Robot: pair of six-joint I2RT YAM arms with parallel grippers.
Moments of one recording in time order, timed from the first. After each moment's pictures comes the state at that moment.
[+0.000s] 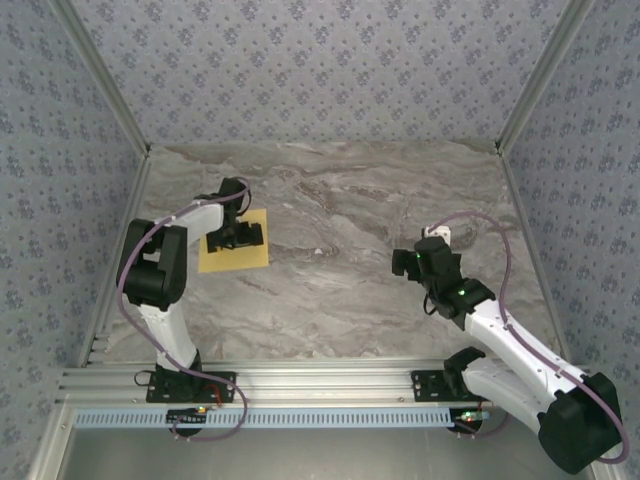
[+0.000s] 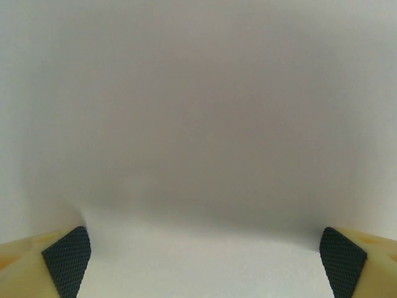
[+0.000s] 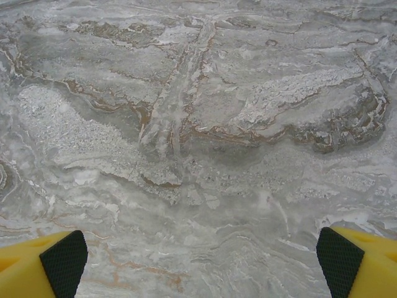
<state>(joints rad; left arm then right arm) -0.25 1.89 1.21 -0.66 -0.07 -0.39 0.49 0.89 0.54 -0.38 0.39 0.39</state>
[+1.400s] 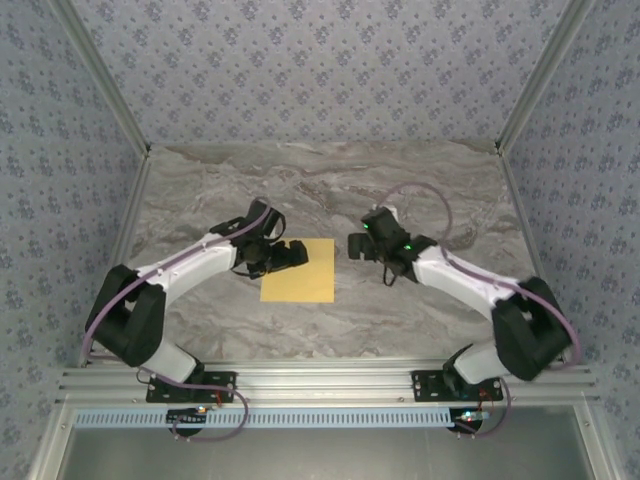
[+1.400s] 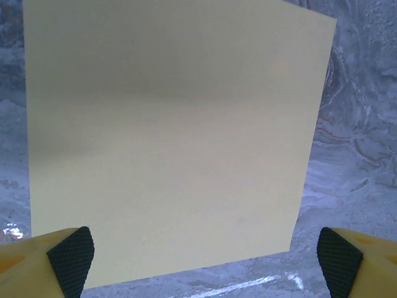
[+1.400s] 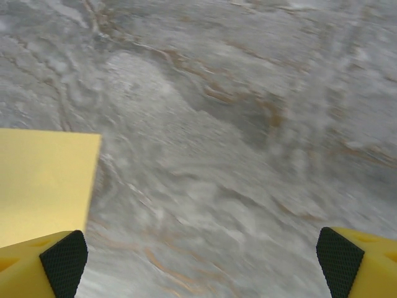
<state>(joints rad) -0.58 1.51 0.96 -0.57 0.20 -0.76 0.64 1.47 0.91 -0.34 0.28 0.48</state>
